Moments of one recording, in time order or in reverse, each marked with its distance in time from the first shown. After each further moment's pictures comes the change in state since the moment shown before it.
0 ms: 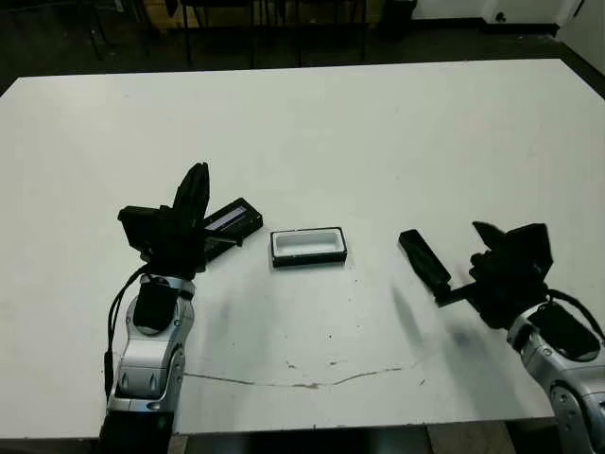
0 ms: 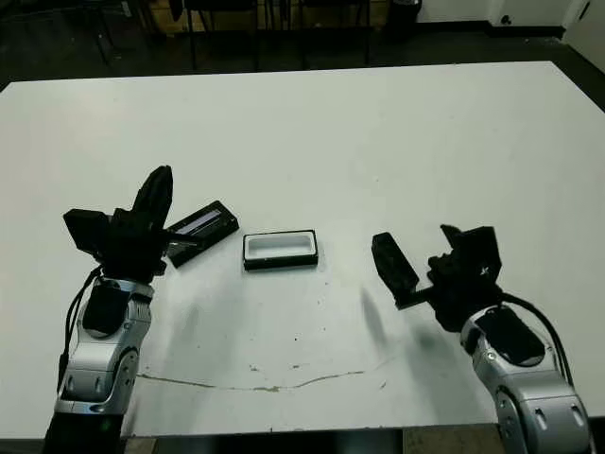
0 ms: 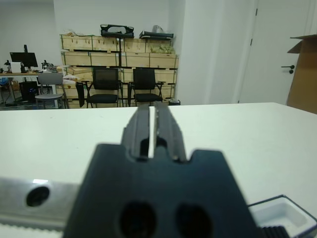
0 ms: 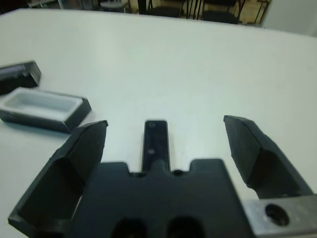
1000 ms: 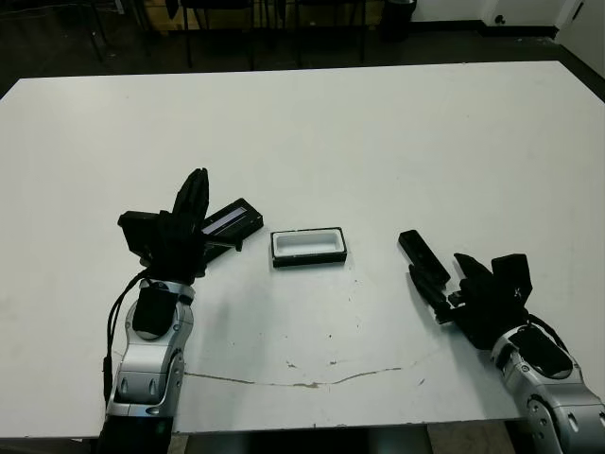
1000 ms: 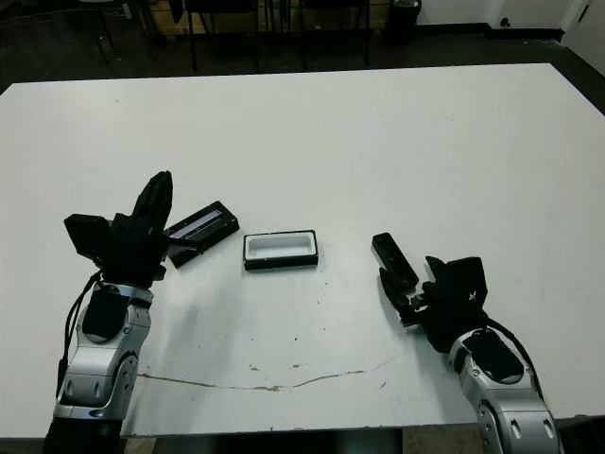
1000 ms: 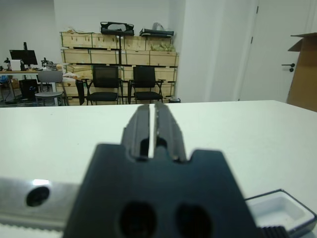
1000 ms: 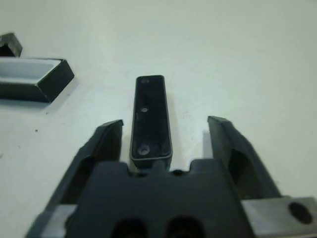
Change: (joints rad) left arm 0.020 -0.001 -0.003 -0.003 0.004 0.000 0.001; right arm 0.028 0.107 -0.021 0.152 -0.002 -0.096 -0.030
